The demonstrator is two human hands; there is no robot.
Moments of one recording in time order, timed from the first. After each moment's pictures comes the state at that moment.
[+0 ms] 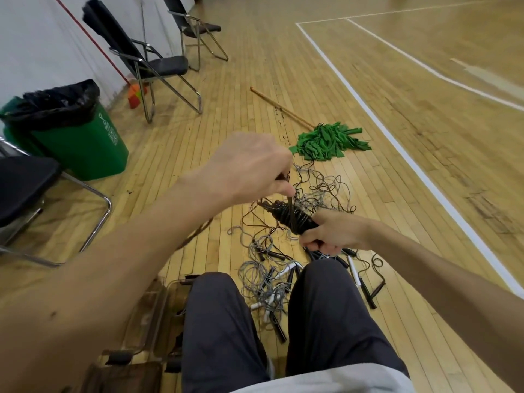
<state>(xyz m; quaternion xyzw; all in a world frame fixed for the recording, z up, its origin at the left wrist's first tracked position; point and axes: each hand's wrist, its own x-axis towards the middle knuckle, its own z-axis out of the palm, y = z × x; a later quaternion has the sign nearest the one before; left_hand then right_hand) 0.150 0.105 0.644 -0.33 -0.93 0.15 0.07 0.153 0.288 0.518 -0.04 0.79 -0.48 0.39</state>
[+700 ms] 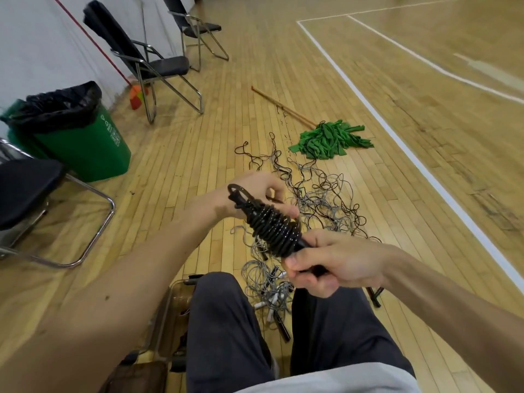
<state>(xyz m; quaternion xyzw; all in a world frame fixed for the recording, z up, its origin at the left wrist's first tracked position) 0.124 0.084 0.577 -0.25 -0.94 -0.19 -0.16 0.216 0.270 0.551 -0.22 0.54 -0.65 0.49</state>
